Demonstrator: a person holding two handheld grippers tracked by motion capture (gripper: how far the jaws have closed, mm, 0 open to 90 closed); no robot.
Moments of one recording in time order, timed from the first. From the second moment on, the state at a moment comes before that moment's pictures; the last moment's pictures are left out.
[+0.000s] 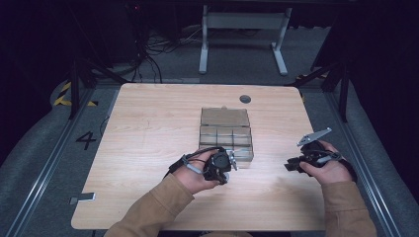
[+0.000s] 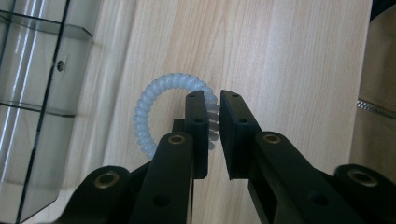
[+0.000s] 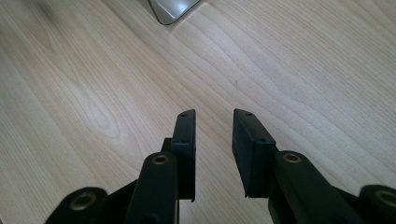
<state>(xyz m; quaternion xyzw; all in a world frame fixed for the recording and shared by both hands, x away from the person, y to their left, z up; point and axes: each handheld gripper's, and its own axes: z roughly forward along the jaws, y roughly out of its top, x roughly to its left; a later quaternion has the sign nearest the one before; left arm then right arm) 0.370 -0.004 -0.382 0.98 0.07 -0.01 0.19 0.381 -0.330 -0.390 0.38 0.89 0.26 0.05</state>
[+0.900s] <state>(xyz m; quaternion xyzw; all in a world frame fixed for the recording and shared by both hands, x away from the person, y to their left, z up) 0.376 0.034 -0.352 0.96 0.11 0.00 0.25 0.380 -0.328 -0.392 0.38 0.89 0.25 0.06</state>
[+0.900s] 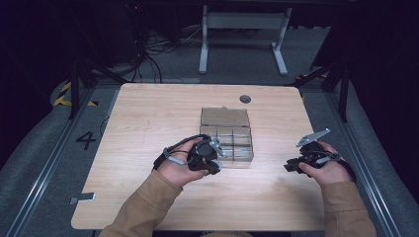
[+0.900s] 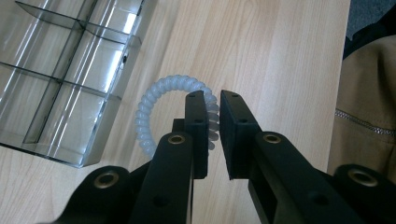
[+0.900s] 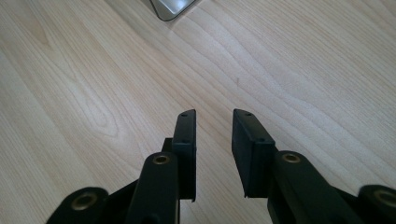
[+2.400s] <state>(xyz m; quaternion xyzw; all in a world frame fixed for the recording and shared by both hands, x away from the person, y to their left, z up) 0.438 0.055 -0.343 0.94 0.17 0.01 0.29 0.367 -0.338 -0.393 0.39 0.88 0.26 0.06</state>
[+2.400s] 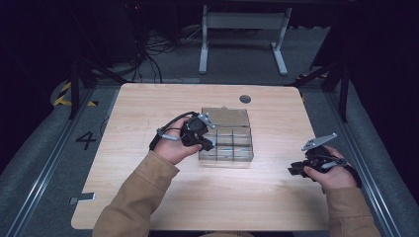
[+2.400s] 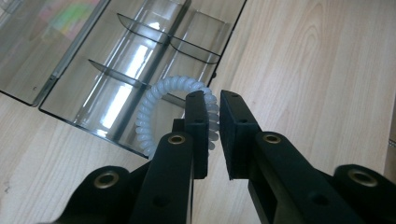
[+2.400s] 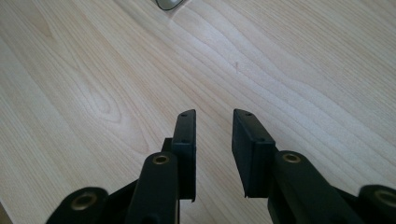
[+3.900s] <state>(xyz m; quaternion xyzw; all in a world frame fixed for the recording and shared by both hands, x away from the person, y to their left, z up) 0.470 0.042 -0.379 0.94 0.19 -0.04 0.27 0.369 -0.340 -0.393 0.39 0.88 0.26 0.06</state>
